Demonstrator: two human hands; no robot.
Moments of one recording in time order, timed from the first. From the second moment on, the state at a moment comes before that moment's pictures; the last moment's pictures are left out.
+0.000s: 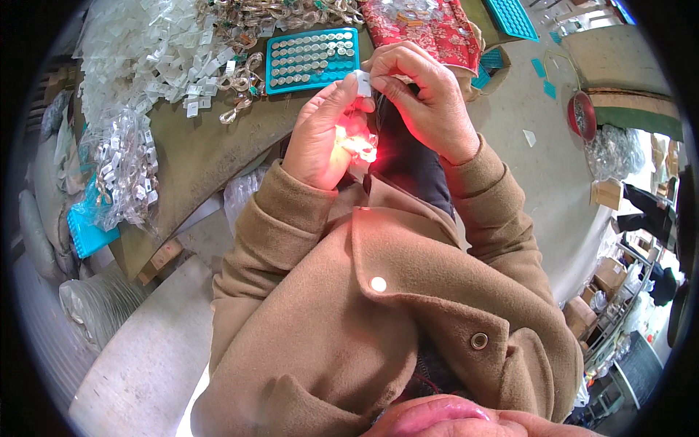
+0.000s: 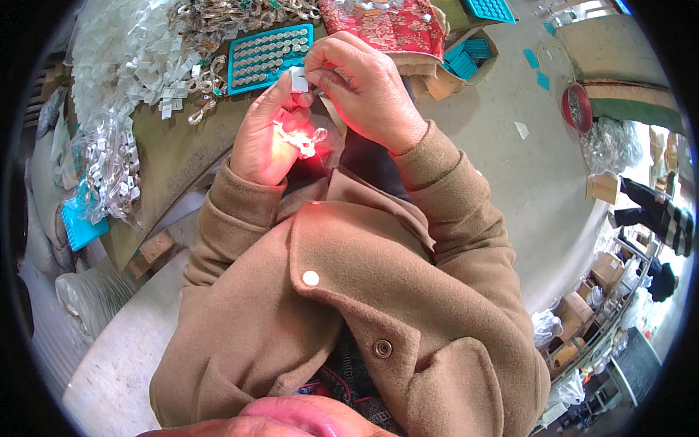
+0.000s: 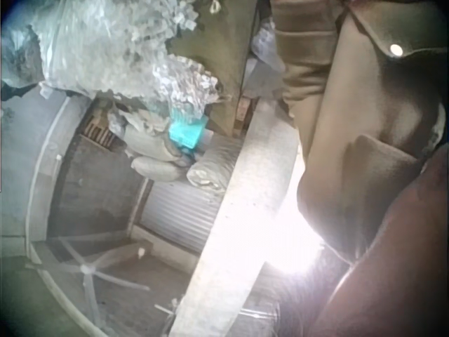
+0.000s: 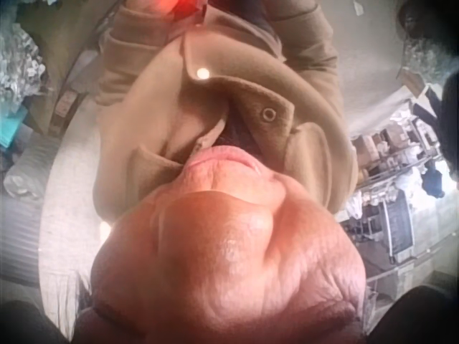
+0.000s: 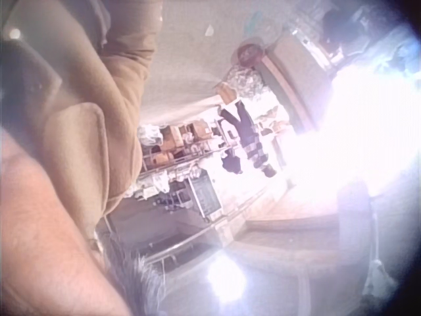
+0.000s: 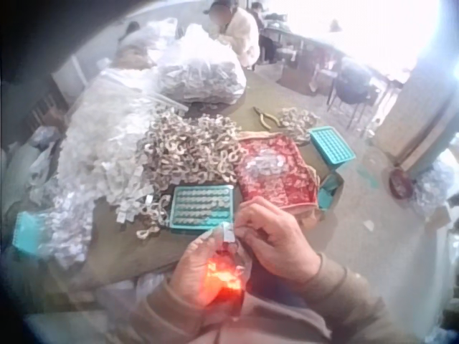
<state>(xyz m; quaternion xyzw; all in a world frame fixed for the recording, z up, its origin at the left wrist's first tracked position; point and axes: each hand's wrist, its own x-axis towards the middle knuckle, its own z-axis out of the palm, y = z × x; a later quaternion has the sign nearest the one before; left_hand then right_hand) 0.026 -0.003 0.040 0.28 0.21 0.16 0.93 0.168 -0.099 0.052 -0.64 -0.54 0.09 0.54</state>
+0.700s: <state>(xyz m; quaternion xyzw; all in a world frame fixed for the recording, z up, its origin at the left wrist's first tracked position) -0.009 0.010 0.022 0.24 0.24 0.10 0.93 0.137 -0.090 0.045 -0.63 -0.54 0.20 0.52</state>
